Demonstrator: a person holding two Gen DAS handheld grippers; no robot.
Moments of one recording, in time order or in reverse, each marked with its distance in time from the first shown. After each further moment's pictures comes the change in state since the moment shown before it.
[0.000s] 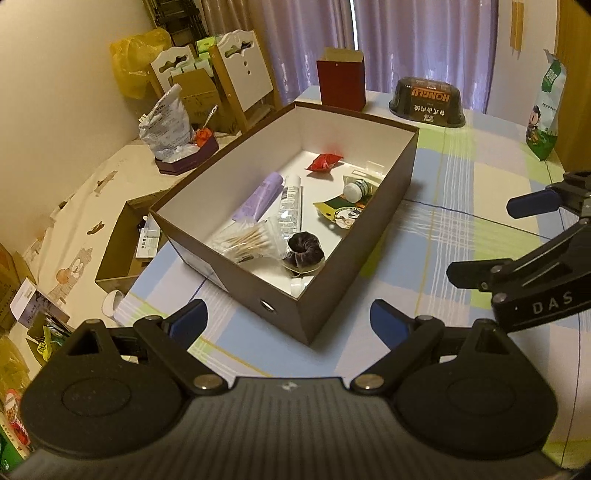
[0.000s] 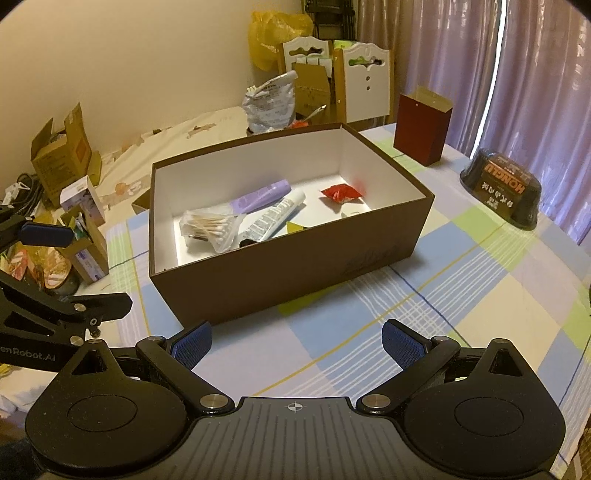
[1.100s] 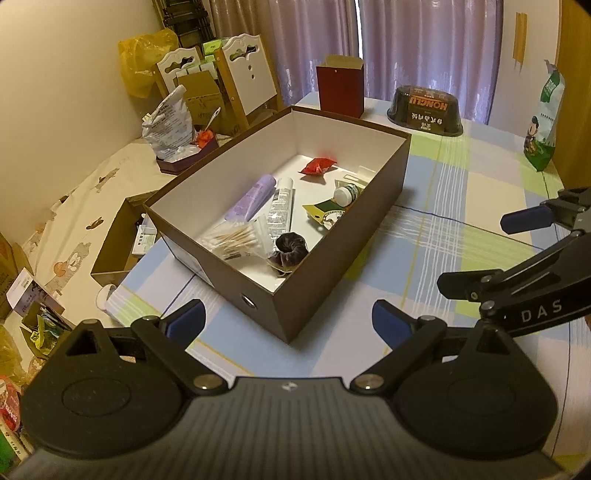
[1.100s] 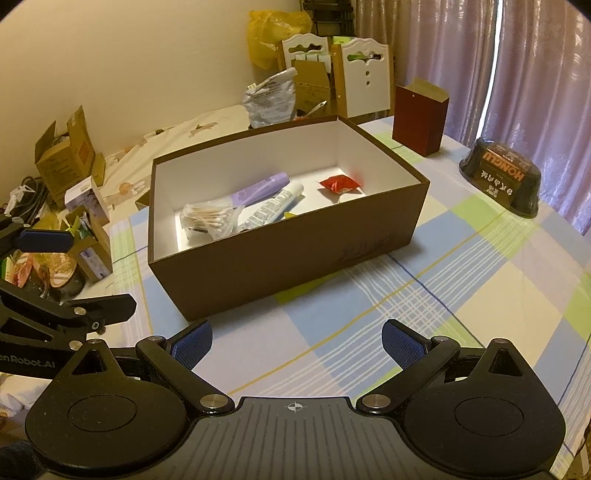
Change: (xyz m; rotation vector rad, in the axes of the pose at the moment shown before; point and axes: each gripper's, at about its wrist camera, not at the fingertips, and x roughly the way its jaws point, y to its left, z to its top) left arm -0.004 -0.017 -0.008 -0.036 -0.018 0.005; right arm -0.005 -0.011 -0.013 0.022 0.009 0.021
